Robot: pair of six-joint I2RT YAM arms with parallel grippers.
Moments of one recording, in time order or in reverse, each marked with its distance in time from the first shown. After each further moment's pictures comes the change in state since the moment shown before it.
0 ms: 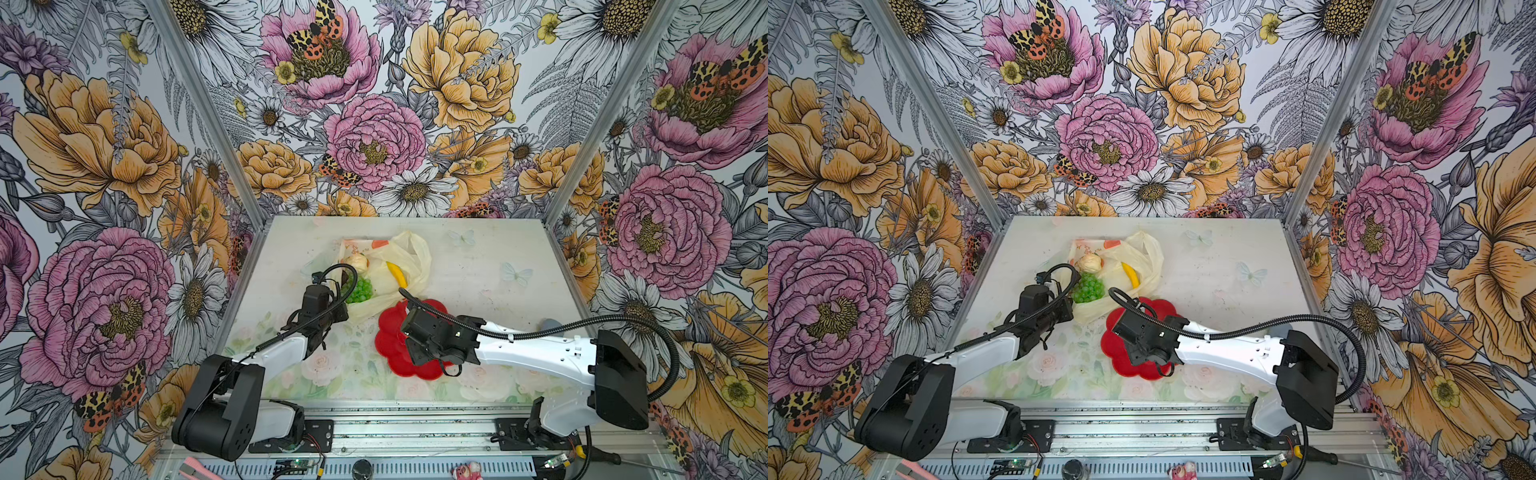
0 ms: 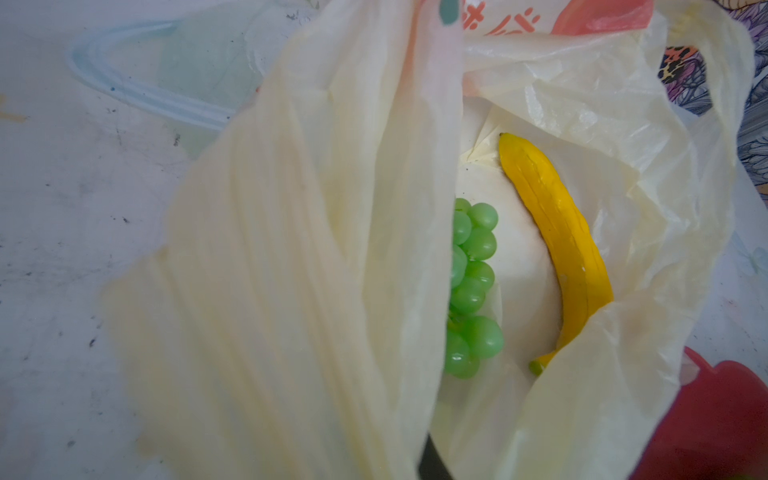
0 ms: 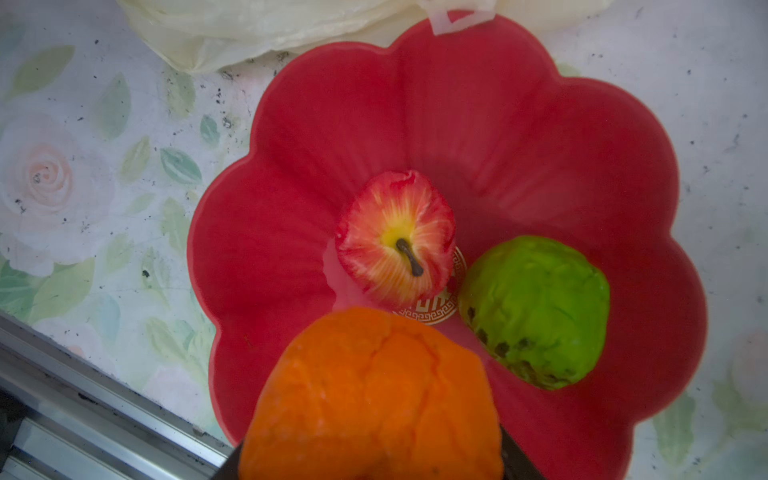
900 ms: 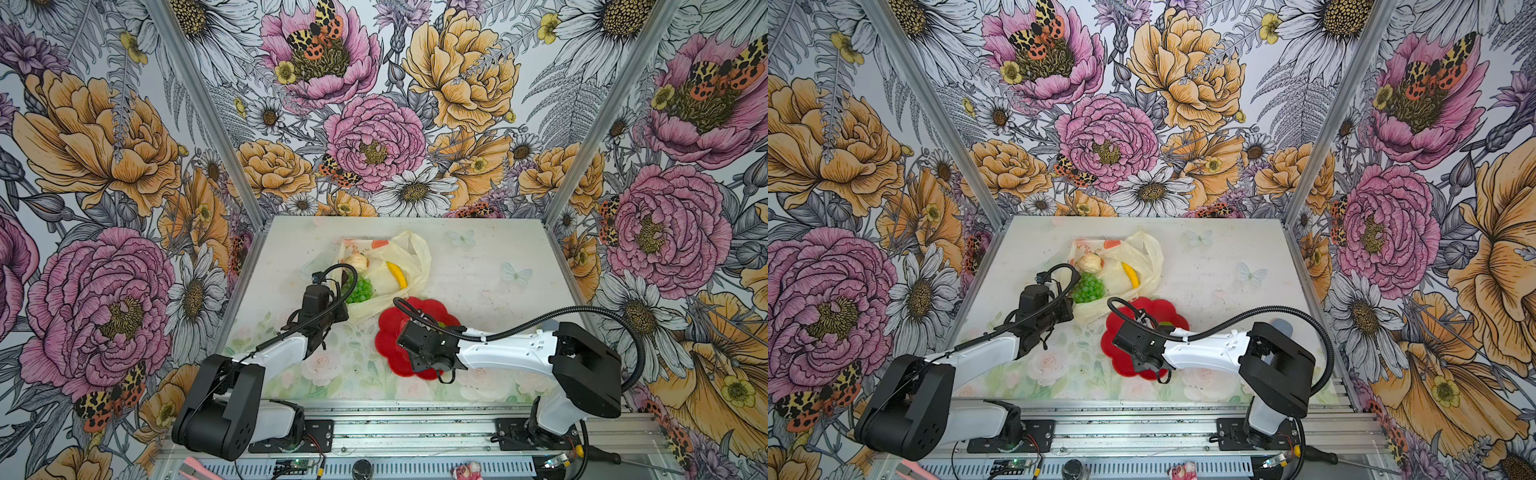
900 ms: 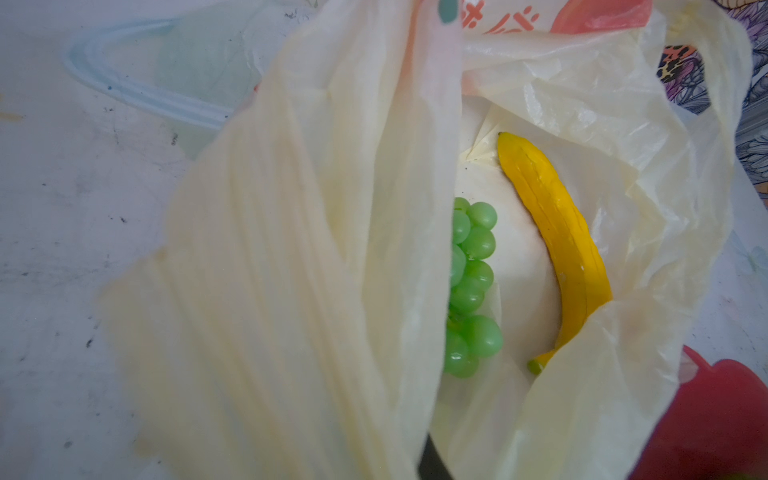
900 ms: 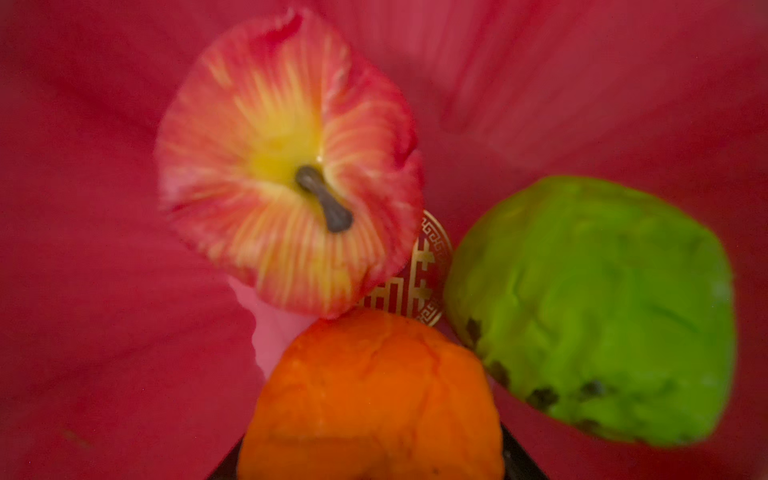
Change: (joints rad) left arm 0.000 0.004 0.002 0.000 0.003 0.000; right arm 0.010 0.135 -0.096 0.128 0.069 0.113
